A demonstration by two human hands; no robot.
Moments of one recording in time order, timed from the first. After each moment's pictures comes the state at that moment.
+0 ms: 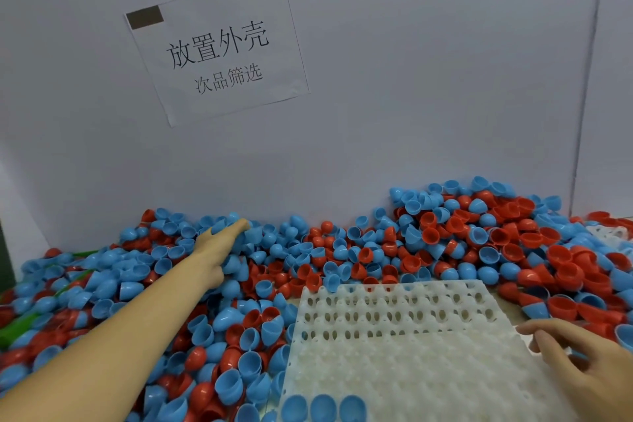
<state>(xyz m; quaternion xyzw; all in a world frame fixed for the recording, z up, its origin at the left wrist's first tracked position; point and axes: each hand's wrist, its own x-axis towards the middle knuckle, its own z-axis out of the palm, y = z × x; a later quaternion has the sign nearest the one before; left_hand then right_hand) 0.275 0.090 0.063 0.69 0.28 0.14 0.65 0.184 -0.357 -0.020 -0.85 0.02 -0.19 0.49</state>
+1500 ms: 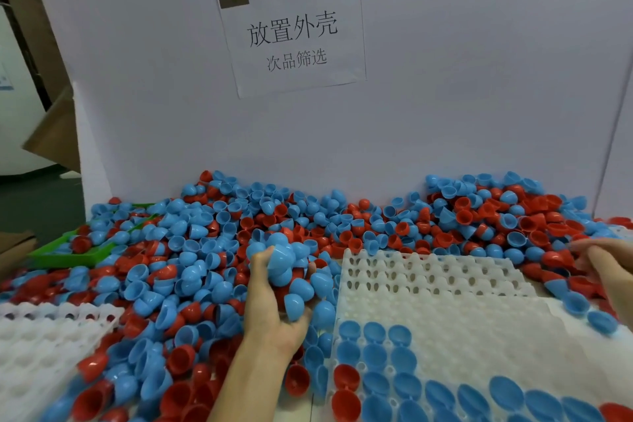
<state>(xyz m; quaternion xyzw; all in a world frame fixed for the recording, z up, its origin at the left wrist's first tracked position) 0.099 0.014 0.015 0.30 0.10 0.14 0.94 0.179 -0.368 0.021 -0.87 0.00 -0.20 0.46</state>
